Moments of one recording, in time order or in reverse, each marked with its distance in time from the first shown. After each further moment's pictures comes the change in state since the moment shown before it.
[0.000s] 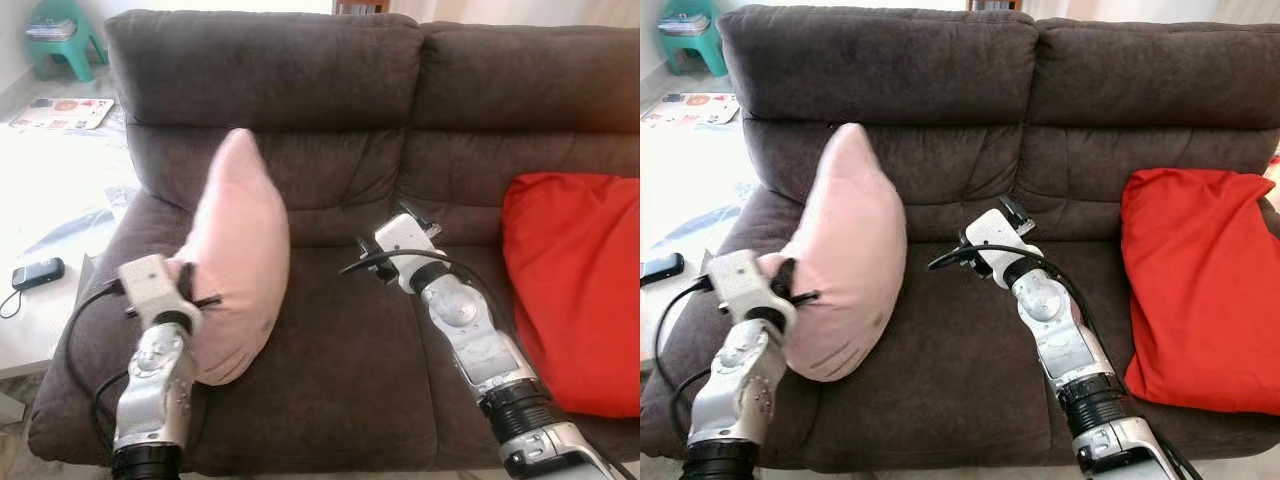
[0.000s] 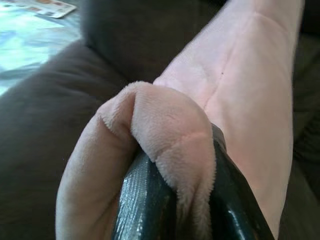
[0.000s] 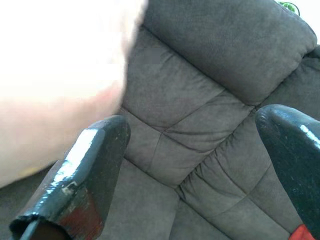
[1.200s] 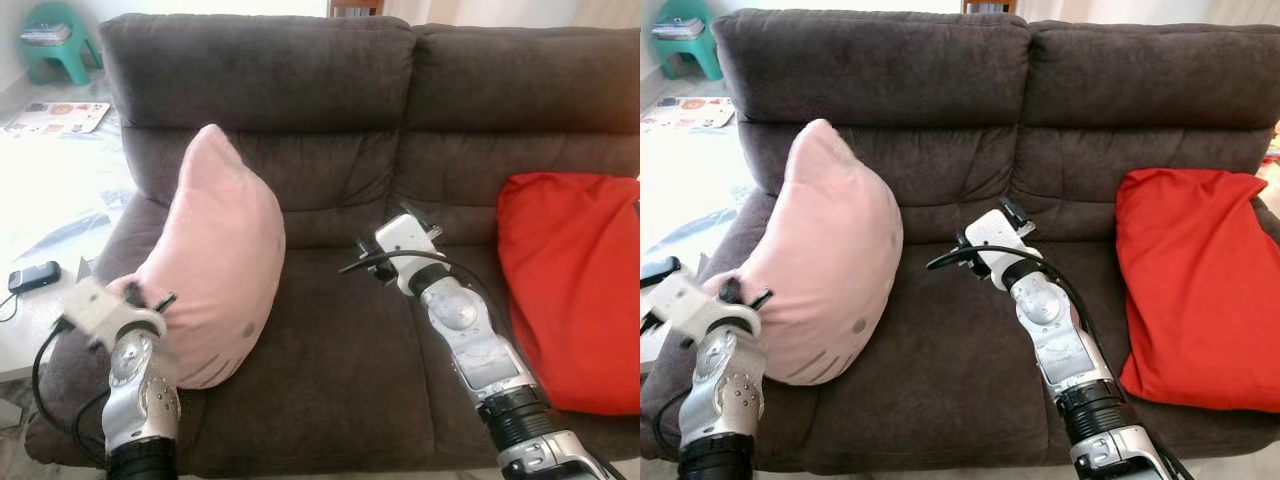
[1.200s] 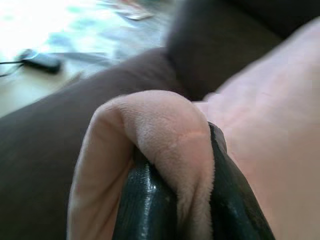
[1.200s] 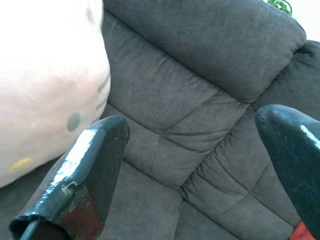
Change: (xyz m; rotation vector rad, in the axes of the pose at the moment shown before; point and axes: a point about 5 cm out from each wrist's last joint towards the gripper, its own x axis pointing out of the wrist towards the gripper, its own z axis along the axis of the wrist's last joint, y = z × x) left arm 0.002 0.033 0.003 -0.209 -0.051 0.286; right arm -0.004 0.000 0.002 0.056 -0.008 -0.019
